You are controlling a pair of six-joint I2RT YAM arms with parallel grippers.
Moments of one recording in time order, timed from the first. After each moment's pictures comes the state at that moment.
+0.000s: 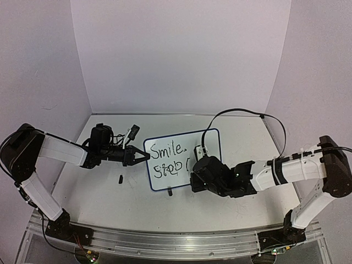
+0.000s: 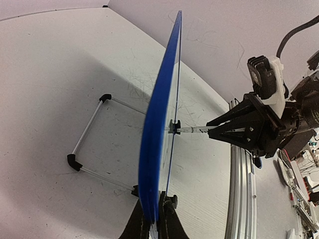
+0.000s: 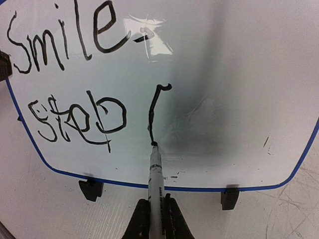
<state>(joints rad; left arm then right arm) -0.49 1.60 0.69 0.48 0.86 -0.23 1.15 1.60 0.90 -0.11 0.52 0.66</state>
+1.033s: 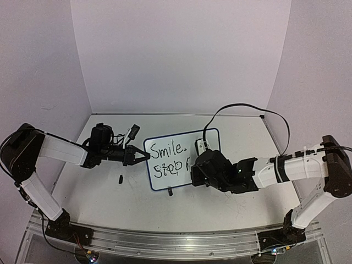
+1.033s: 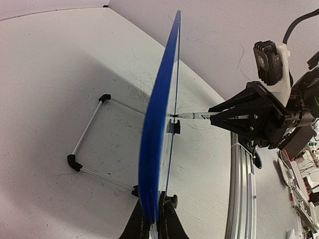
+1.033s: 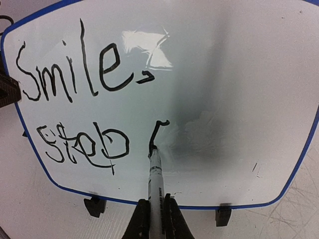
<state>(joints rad) -0.49 1.61 0.69 0.47 0.86 -0.23 1.12 1.58 0.91 -0.05 0.53 0.59</state>
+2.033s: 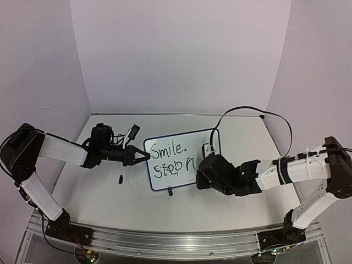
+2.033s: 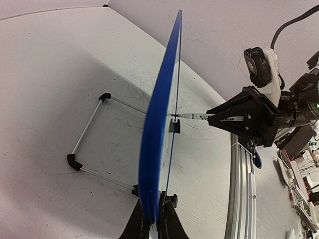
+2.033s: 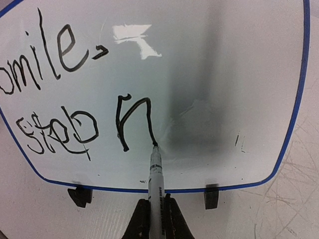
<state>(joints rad) -0.49 1.61 0.69 0.47 0.86 -0.23 1.12 1.54 0.86 -0.12 0.54 0.71</state>
